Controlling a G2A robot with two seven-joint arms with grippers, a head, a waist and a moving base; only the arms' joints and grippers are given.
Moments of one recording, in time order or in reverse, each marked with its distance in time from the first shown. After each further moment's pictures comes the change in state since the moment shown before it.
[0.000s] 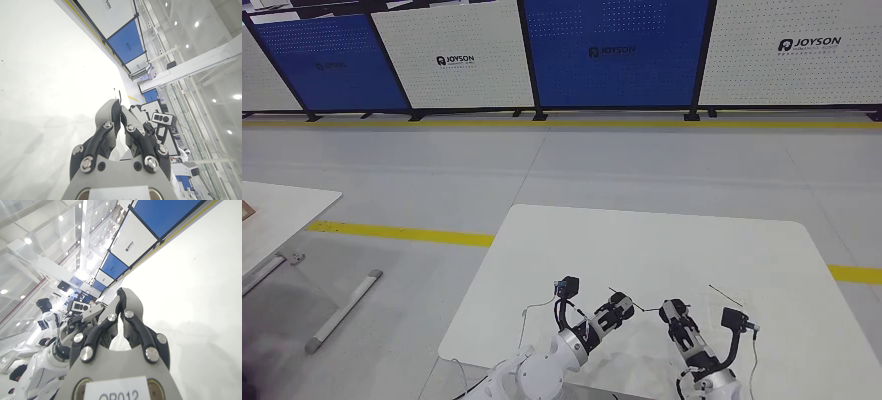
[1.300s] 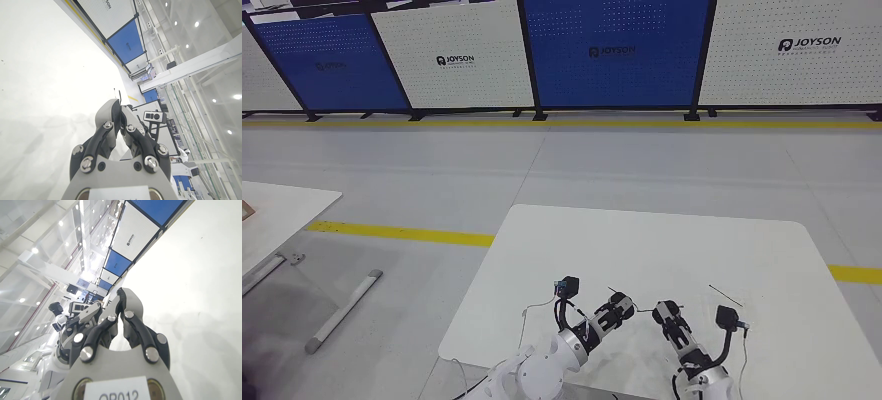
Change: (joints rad) left arm 0.000 0.000 0.000 0.000 0.000 0.000 0.000; right arm 0.034 -0.031 -0.018 0.072 0.133 -0.014 0.051
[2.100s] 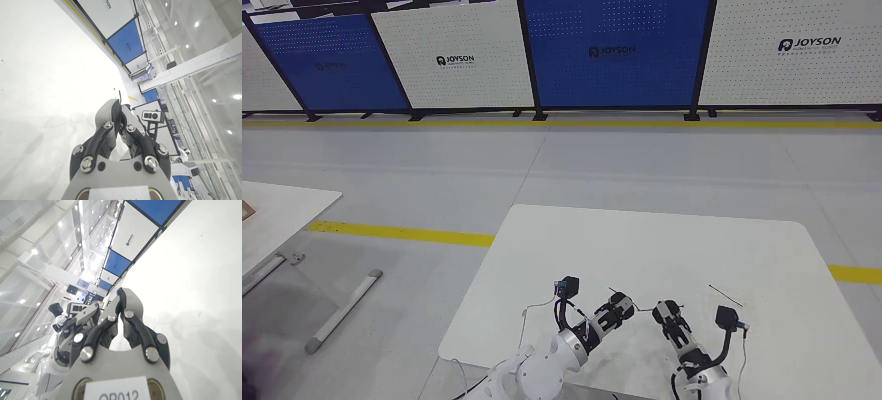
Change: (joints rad) left arm 0.000 0.000 0.001 0.001 -0.001 0.000 0.000; right arm -0.007 -0.004 0.009 -0.002 0.010 0.005 -0.024
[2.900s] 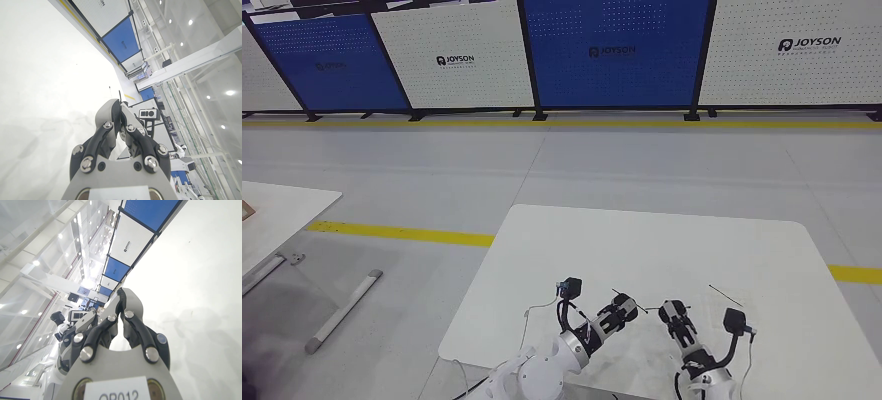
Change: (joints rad) left arm 0.002 -0.002 0.006 0.005 0.002 -0.048 -0.005; right arm -0.030 -0.011 0.021 -0.031 0.026 0.032 -0.025
